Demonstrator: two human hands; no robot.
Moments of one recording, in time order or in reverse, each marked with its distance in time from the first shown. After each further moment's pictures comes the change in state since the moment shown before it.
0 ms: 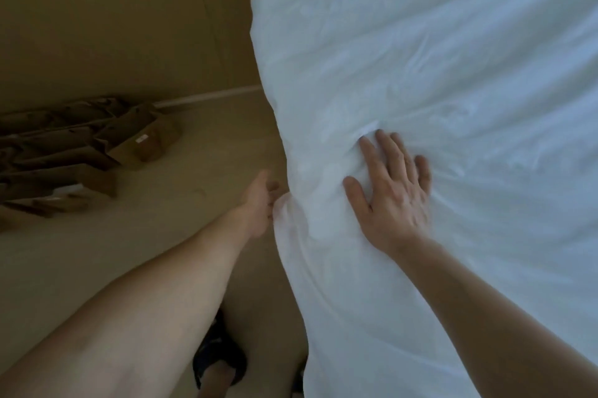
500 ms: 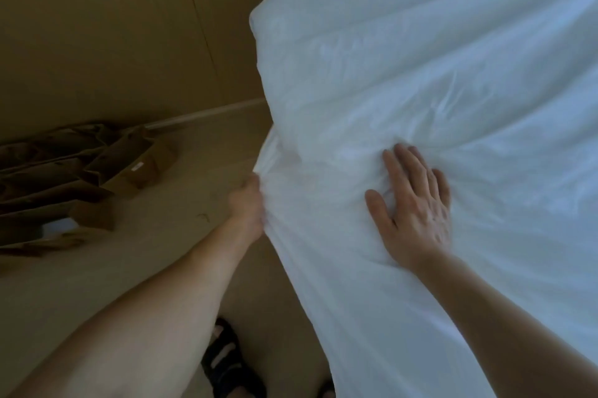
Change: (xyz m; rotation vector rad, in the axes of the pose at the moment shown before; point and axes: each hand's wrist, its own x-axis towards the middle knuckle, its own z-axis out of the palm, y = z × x) left_hand 0.051 0.071 -0.023 -0.055 0.242 0.143; right_hand 0.057 -0.015 0.010 -0.019 0.070 0.074
